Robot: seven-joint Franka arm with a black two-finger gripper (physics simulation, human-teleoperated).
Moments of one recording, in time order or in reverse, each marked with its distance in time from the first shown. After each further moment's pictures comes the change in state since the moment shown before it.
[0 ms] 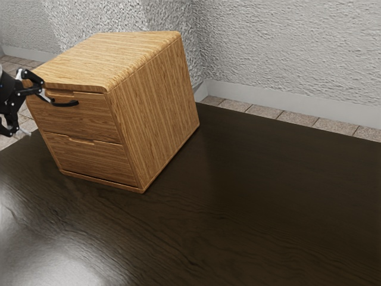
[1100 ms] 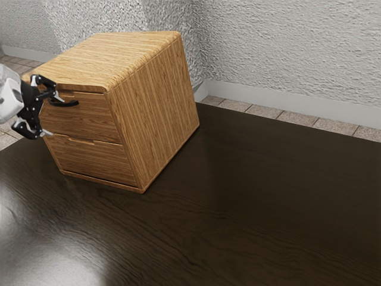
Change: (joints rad) arm -0.135 0.038 0.206 -0.041 -0.003 0.249 -0.104
